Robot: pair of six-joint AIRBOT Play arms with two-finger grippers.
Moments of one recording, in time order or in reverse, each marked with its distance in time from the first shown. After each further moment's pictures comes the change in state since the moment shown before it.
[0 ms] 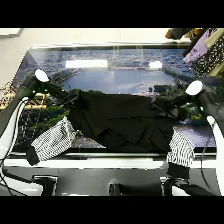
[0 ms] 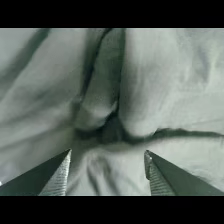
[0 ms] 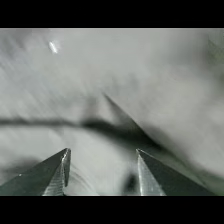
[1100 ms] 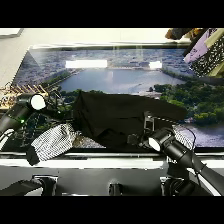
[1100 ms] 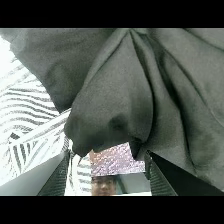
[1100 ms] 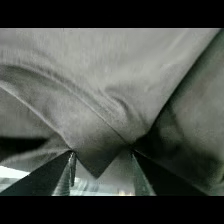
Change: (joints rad) left arm -0.151 0.444 -0.505 0.244 0.166 -0.054; right arm 0.628 0.274 -0.530 -0.353 -0.393 0.447
